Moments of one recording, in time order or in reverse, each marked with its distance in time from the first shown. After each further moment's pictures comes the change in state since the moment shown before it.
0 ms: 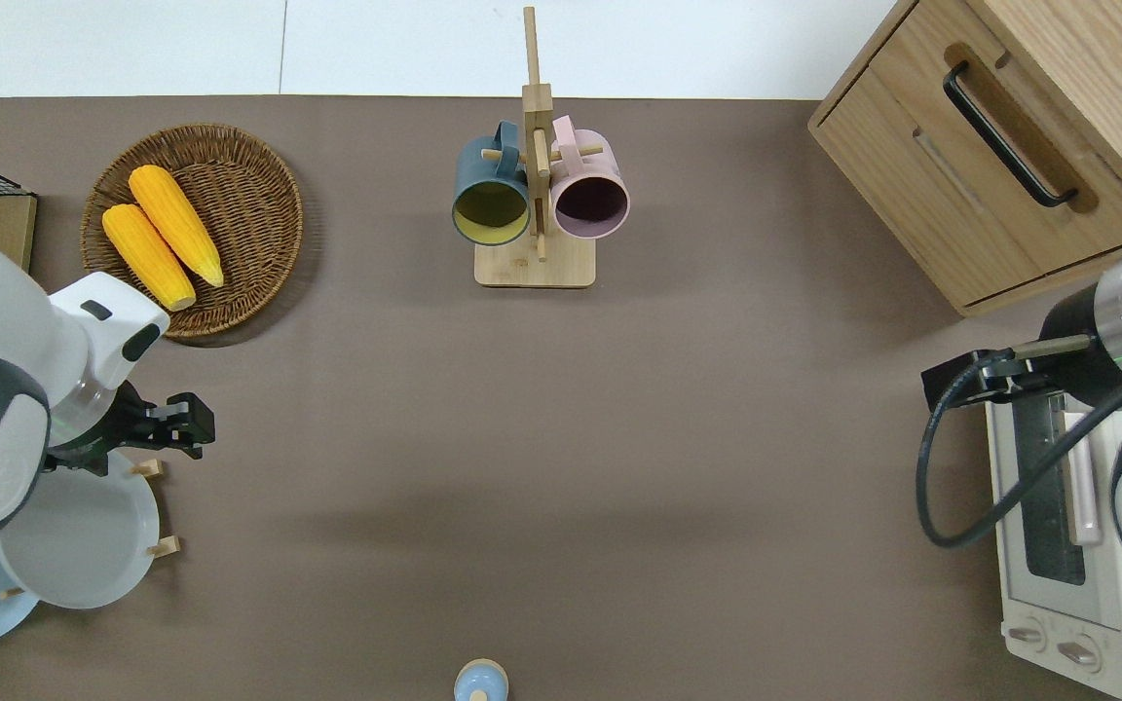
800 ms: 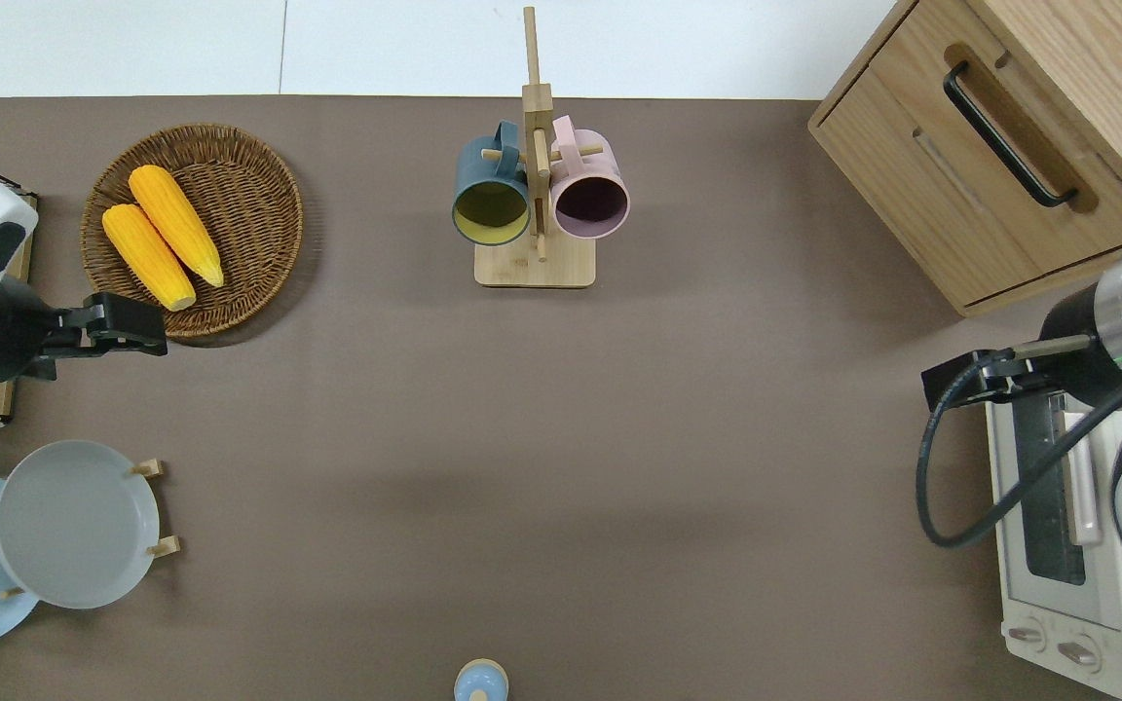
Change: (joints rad) left arm 0.002 0.021 -0.002 0.200 -0.008 0.009 0.003; right arm 0.000 0.000 0.000 0.000 0.000 0.000 0.000
